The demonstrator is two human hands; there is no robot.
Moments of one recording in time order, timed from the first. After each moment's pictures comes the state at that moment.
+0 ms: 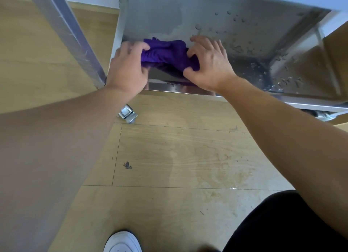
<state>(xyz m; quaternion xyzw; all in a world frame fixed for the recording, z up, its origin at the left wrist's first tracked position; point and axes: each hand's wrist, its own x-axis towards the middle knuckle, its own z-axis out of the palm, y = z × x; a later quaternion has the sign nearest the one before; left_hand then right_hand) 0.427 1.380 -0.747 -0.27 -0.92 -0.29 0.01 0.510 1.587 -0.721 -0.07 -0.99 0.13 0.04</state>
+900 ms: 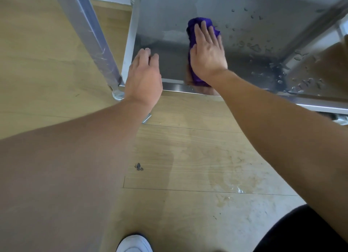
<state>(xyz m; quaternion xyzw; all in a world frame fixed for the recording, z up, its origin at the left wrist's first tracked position) 0.429 1.377 -0.784 -0.28 -0.94 -0.19 0.07 0.447 1.558 -0.755 -0.18 -0.98 0.11 0.06</state>
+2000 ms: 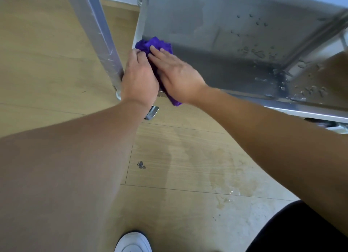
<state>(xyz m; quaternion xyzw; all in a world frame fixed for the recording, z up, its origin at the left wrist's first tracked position) 0.440 1.359 -0.757 -0.15 -0.95 -0.27 0.06 0.468 1.482 -0.752 0.09 -0.99 0.14 0.00</state>
